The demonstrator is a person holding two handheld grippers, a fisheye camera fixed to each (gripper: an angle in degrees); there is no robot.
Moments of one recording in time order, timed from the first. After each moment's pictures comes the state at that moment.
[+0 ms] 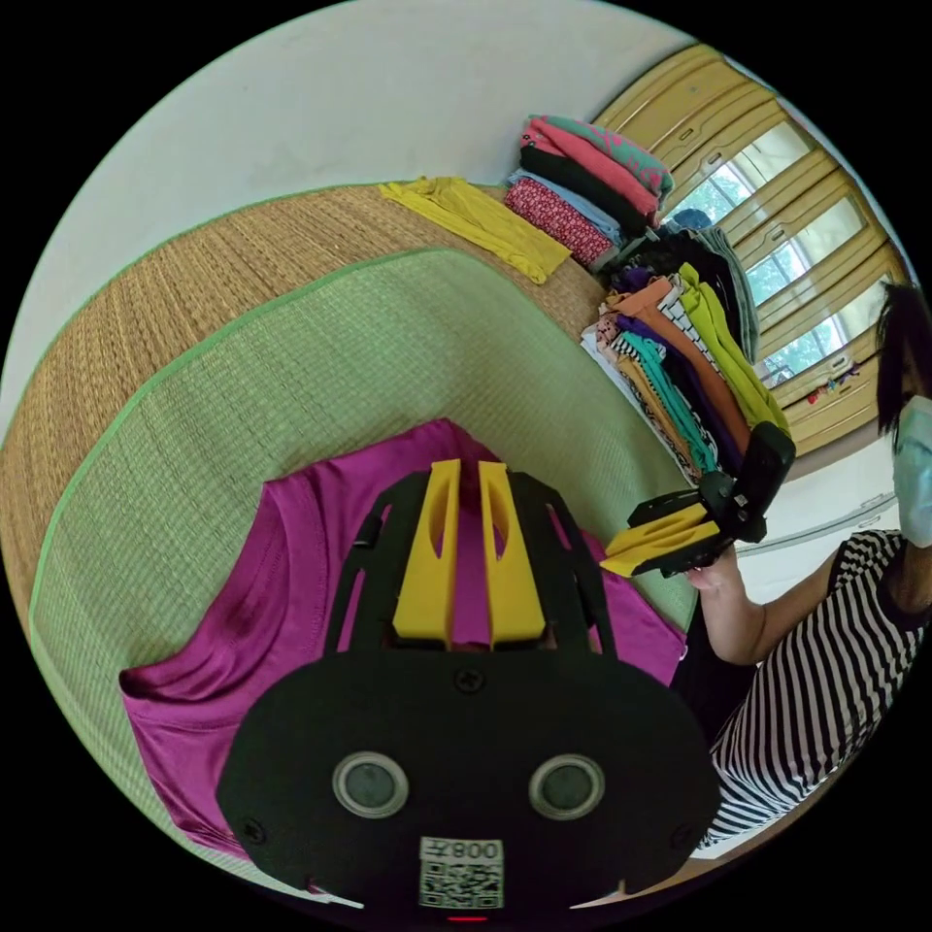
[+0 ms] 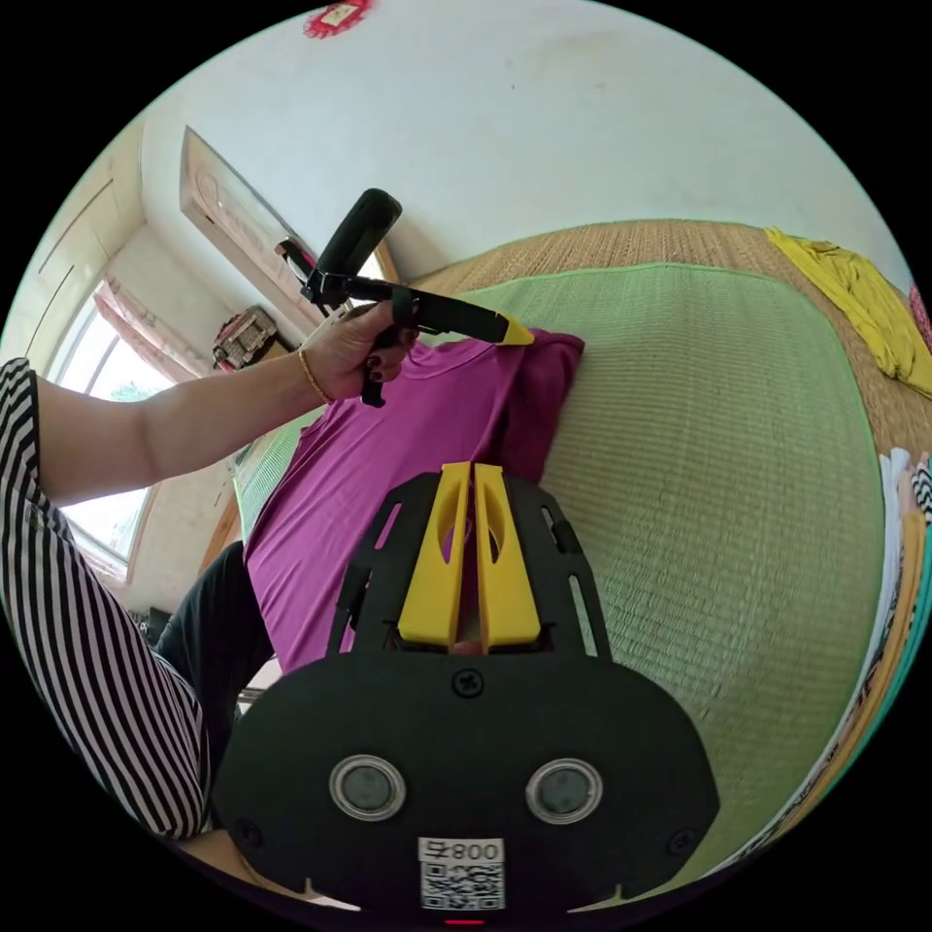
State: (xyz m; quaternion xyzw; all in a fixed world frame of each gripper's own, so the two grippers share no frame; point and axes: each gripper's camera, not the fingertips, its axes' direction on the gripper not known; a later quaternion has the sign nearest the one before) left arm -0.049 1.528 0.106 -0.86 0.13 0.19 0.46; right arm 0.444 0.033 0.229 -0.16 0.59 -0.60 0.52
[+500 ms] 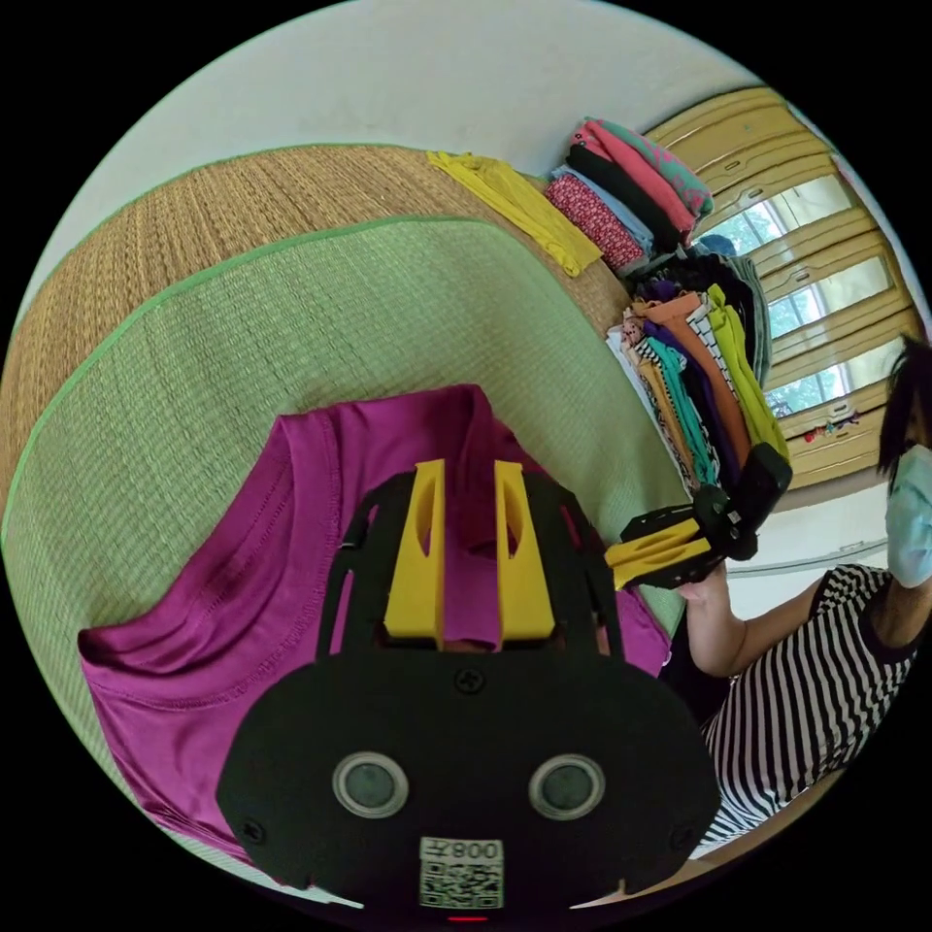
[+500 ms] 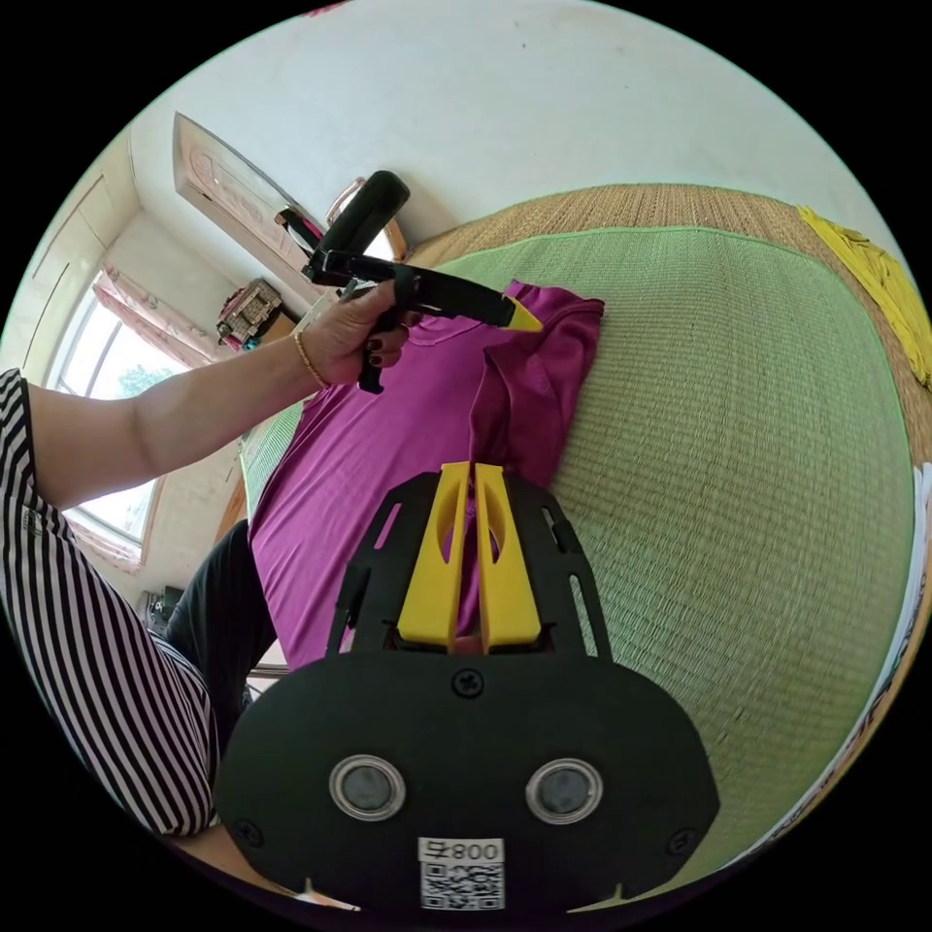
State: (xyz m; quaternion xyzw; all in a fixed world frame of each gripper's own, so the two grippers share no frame) left arm -0.098 1.519 0.104 -0.88 0.08 0.14 0.45; right arm 0.466 0.012 0.244 -0.20 0.60 -0.57 0.52
